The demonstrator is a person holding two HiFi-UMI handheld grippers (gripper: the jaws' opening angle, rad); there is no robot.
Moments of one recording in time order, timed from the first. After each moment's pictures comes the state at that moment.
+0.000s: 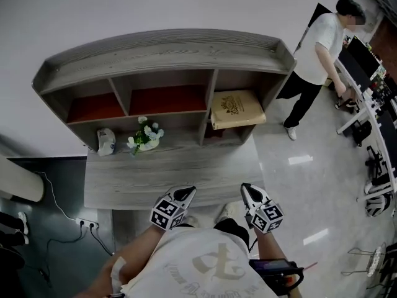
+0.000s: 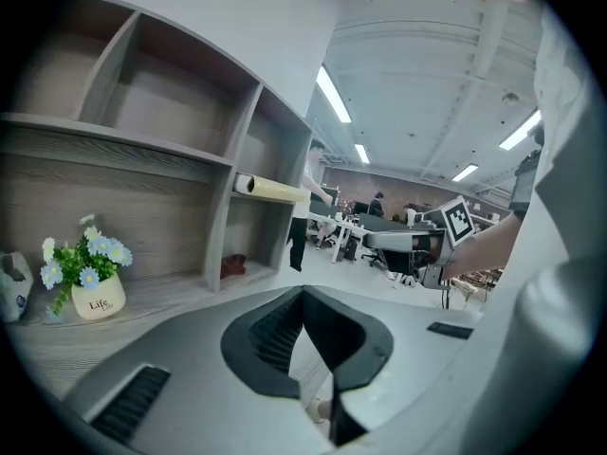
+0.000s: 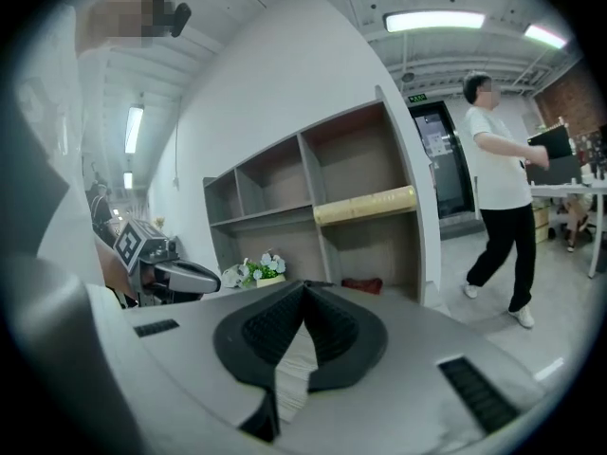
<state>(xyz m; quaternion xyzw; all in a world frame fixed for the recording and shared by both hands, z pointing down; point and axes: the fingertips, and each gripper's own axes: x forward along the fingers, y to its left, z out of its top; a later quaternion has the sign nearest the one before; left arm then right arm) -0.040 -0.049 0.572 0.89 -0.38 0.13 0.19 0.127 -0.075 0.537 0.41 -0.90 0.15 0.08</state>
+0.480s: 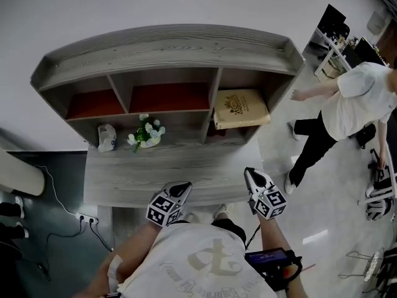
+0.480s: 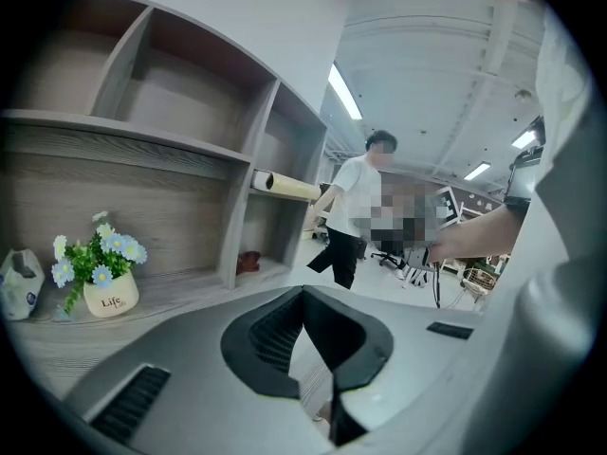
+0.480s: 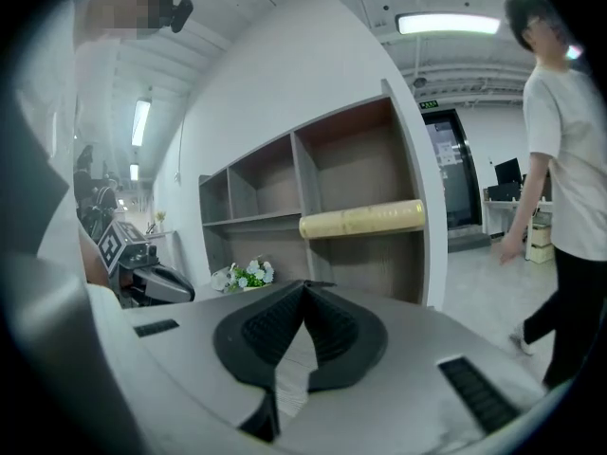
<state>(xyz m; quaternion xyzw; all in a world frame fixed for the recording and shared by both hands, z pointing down) -0.057 -0.070 0.582 0.88 -0.41 0.14 0.20 0.127 -0.144 0.527 0.40 -0.91 0.12 0.09</state>
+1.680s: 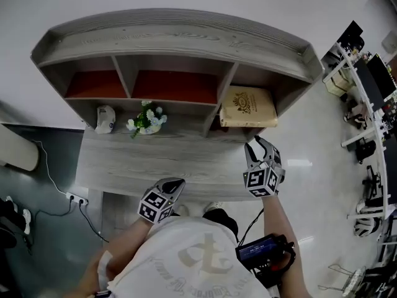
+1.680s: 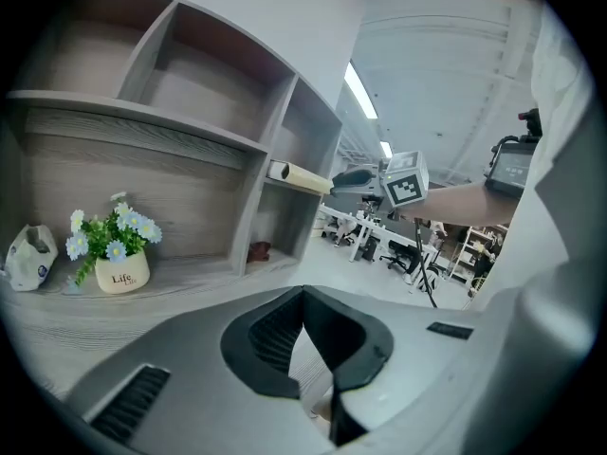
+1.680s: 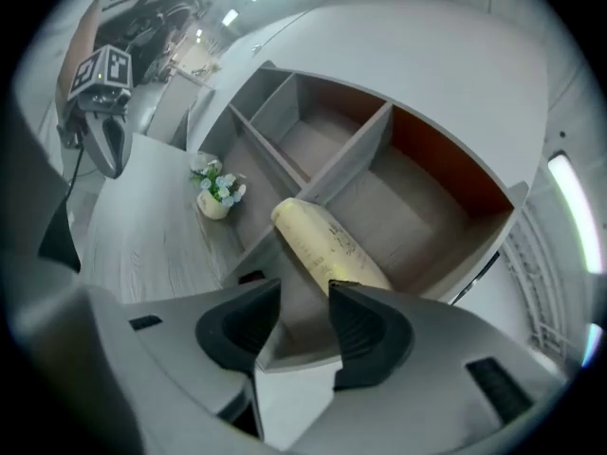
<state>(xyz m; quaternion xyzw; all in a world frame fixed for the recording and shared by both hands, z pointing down) -0.070 -0.067 0.606 0.86 -0.44 0.13 0.23 0.103 -0.248 0.497 0.39 -0.80 -0.25 0.38</state>
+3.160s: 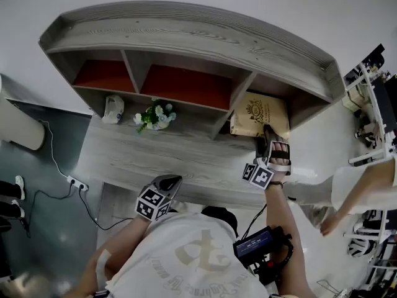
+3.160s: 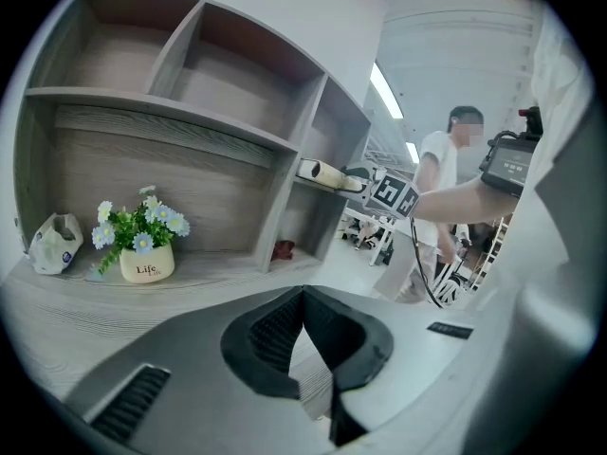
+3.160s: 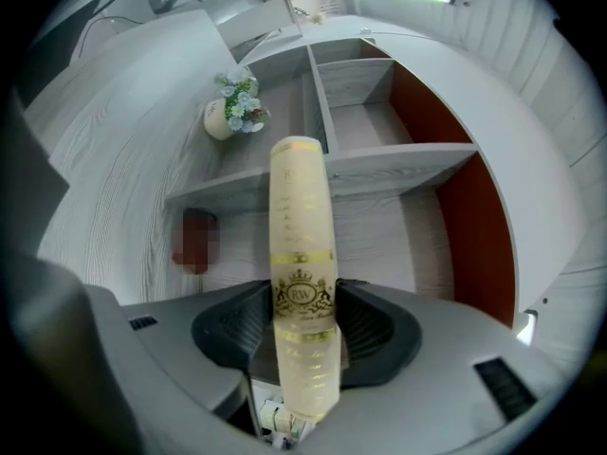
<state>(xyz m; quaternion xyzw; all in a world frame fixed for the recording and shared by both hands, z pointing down) -0.093 -0.087 0.618 0.82 -0.50 0.13 0.26 0.091 -0.334 0.509 0.37 -0.62 -0.51 0.47</state>
